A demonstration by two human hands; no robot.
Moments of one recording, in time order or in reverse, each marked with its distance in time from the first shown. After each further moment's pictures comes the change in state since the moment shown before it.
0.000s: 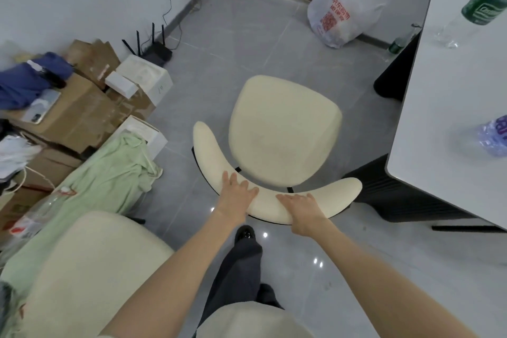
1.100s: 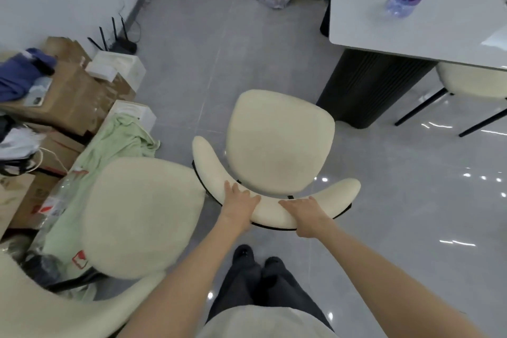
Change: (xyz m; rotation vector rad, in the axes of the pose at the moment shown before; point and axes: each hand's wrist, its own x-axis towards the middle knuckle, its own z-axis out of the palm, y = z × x) left_hand -0.307 0.121 0.182 0.134 -0.050 0.202; right_hand -0.265 -0.203 0.257 0.162 0.044 0.119
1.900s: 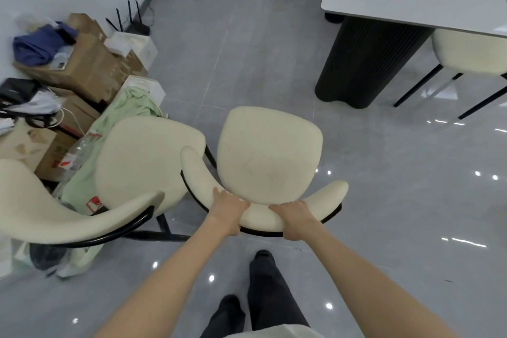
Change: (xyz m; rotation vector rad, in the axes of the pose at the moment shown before) left_hand -0.143 0.108 0.078 -0.036 -0.070 -0.038; right_hand -0.132 -0.054 0.120 0.009 -0.003 -0.033
